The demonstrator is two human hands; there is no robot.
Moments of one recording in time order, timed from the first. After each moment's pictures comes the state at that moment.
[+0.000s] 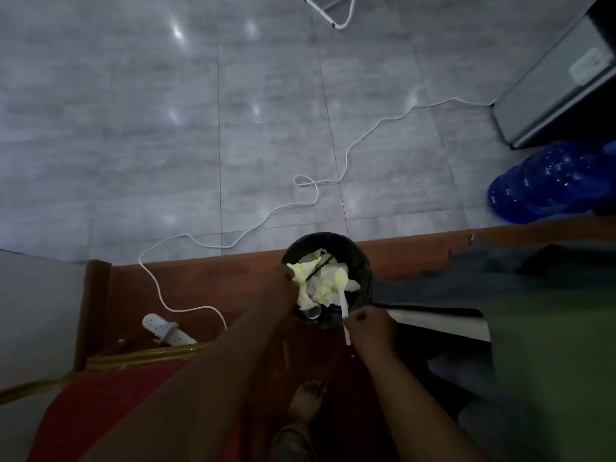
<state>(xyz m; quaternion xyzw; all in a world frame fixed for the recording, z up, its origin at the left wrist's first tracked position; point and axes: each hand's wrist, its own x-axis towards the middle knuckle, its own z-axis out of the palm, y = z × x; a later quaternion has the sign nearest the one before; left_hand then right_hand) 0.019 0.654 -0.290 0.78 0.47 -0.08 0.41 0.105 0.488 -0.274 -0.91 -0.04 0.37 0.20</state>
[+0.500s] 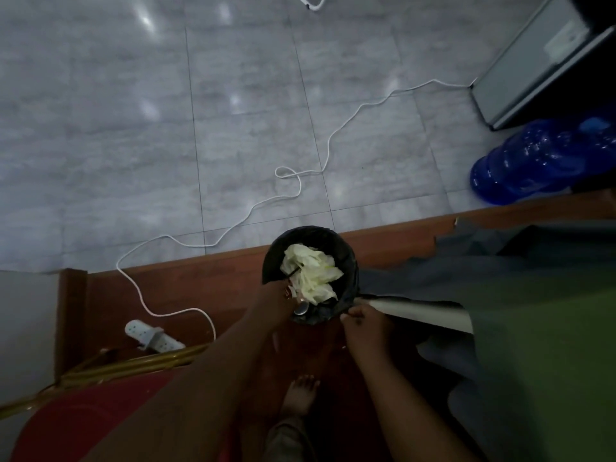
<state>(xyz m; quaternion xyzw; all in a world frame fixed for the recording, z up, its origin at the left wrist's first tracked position) 0.020 0.634 -0.331 0.76 0.43 -0.21 0.44 0.105 0.474 -0.294 -0.90 0.04 0.35 0.26</state>
